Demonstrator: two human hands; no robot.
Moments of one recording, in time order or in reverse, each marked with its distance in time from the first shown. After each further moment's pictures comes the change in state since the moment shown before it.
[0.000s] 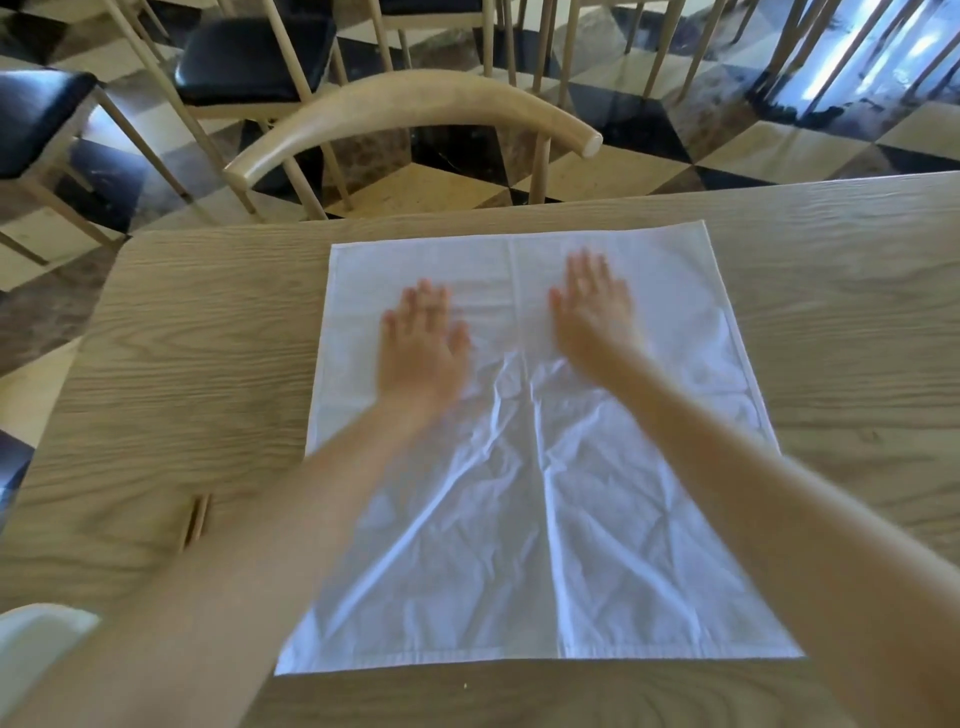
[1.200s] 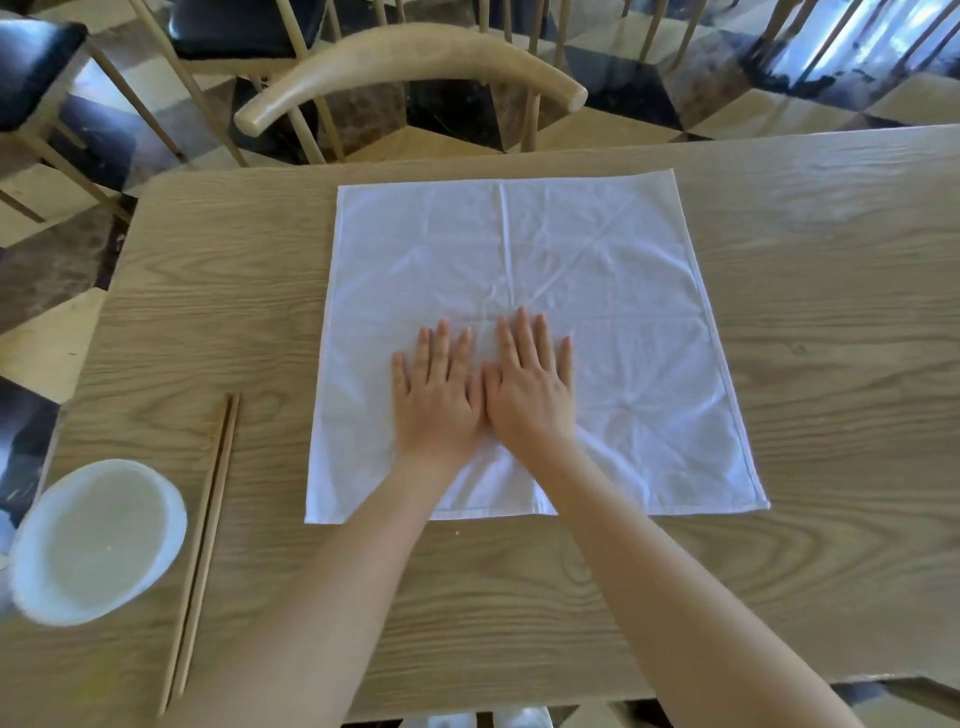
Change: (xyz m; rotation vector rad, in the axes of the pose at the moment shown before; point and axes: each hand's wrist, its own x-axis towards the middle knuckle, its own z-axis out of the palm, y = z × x) left_hand -0.141 0.016 0.033 -0.008 0.072 0.030; right_hand -0.165 -0.036 0.048 0.005 0.022 -0.077
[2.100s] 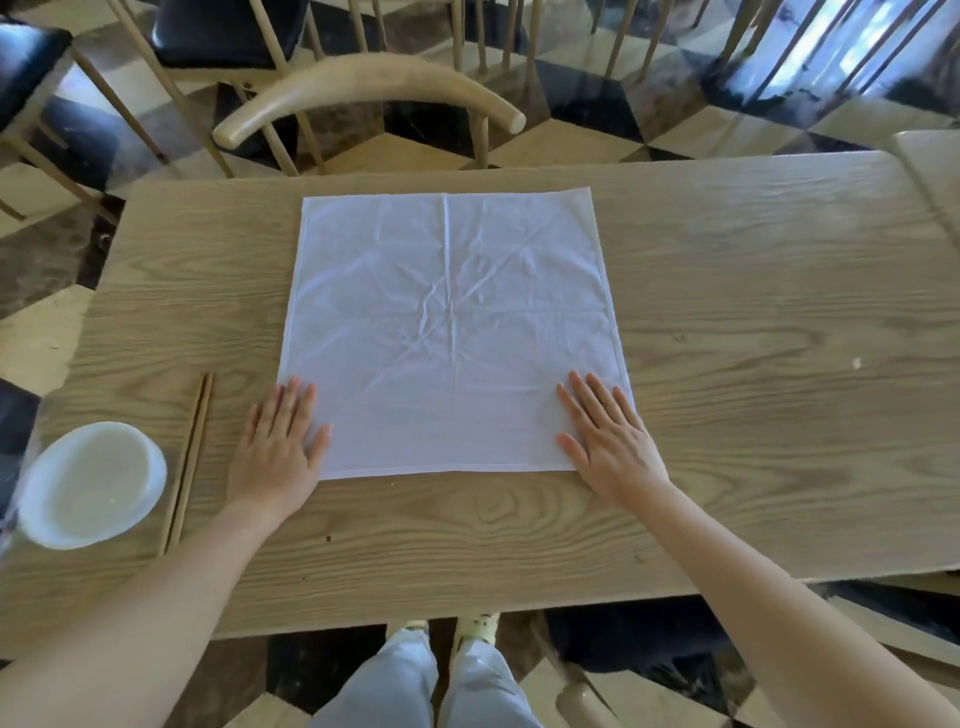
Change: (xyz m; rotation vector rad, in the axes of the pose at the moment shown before) left_hand -0.090 -0.100 -0.030 0.223 -0.117 -0.069; right_hand -0.097 0.171 -0.058 -0.257 -0.141 -0.164
